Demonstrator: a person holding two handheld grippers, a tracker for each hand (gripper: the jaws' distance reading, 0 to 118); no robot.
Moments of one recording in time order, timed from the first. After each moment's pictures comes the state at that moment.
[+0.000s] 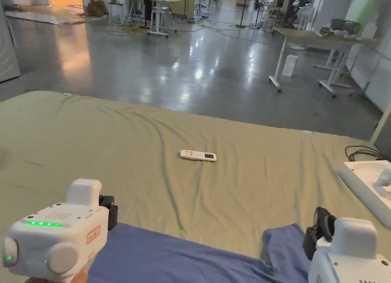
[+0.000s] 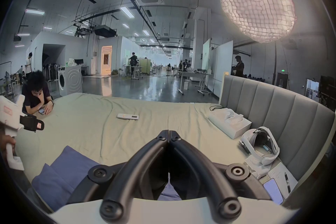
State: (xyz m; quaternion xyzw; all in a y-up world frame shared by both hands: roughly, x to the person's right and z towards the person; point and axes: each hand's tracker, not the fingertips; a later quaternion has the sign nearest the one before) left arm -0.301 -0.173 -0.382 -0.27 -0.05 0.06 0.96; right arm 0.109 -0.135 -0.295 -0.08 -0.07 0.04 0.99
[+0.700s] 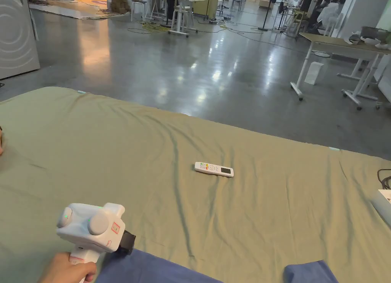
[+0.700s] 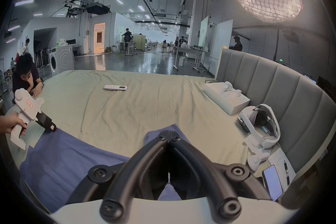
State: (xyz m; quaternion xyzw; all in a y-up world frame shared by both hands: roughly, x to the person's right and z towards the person) left arm -0.323 -0.305 -0.562 -0.56 -0.07 0.03 0.83; right arm 0.138 -0.192 -0.337 -0.20 -0.10 0.05 0.97
